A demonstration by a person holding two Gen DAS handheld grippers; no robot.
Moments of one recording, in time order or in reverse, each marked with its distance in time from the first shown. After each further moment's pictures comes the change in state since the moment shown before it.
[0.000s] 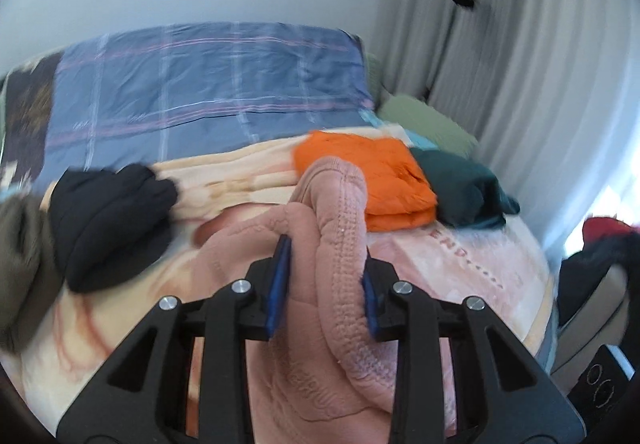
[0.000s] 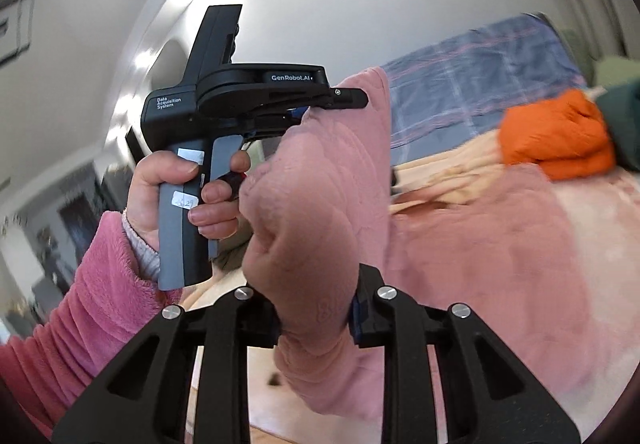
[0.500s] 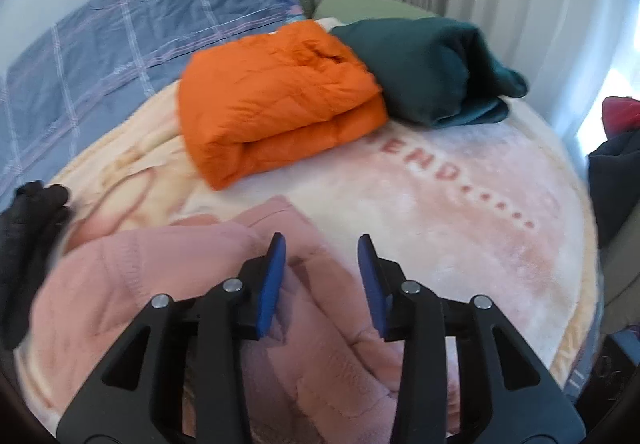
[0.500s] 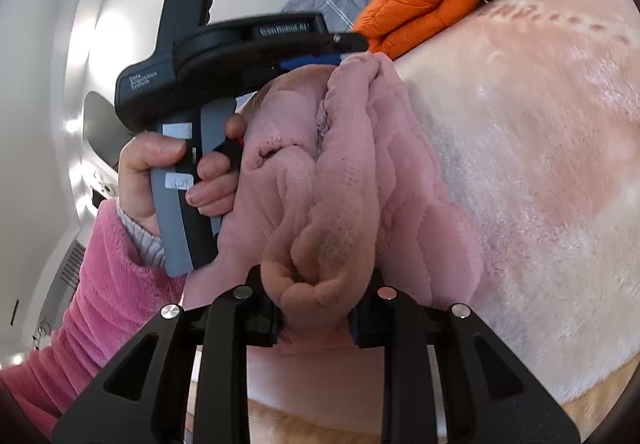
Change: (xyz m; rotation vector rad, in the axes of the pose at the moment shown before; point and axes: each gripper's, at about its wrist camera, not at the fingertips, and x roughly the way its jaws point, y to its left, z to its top) left arm 0.180 -0.130 -0.047 0.238 0.257 -0.077; right arm -0.037 -0.140 -0.066 0.389 0.146 -0.080
